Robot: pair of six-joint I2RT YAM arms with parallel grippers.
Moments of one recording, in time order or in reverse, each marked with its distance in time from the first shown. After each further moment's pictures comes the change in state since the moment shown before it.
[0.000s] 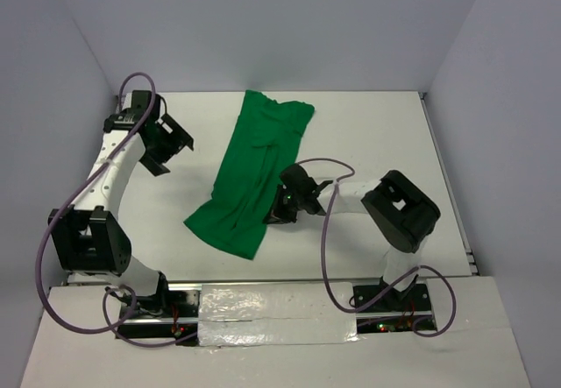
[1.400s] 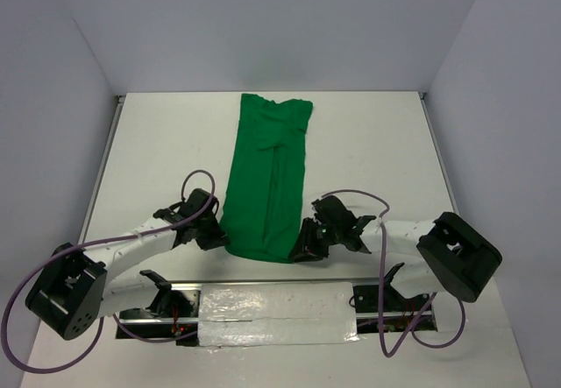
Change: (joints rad) left arm -0.526 -0.371 -0.971 0.558 0.068 -0.220; right arm -0.011 -0.478 -0.516 0.033 -0.169 -0.001
